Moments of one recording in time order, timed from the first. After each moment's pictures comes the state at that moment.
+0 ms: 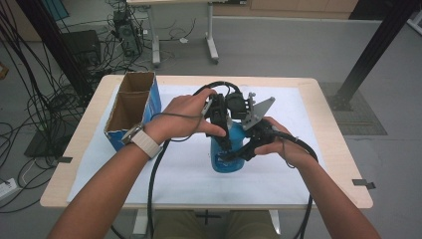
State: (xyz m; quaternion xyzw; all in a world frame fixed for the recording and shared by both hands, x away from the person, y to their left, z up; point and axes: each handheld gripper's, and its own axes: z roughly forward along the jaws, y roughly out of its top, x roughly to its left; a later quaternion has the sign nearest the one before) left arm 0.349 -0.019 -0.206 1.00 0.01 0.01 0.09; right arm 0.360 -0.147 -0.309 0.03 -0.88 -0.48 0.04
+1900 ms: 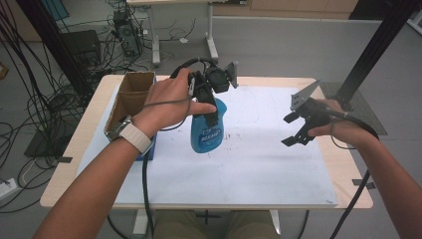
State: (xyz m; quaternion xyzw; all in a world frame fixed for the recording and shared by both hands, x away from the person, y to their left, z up) left arm 0.372 0.016 -0.168 0.97 0.21 0.06 0.07; right arm 0.400 -0.282 -0.287 -0.14 -0.95 -0.27 -0.03
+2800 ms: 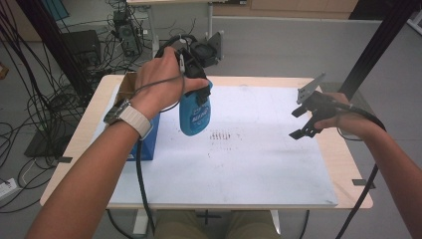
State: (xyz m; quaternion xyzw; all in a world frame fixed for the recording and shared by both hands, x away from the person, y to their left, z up) left arm 0.399 0.041 -0.132 0.93 0.34 0.10 0.06; right arm 0.420 -0.301 -0.284 -0.16 -0.96 -0.24 -0.04
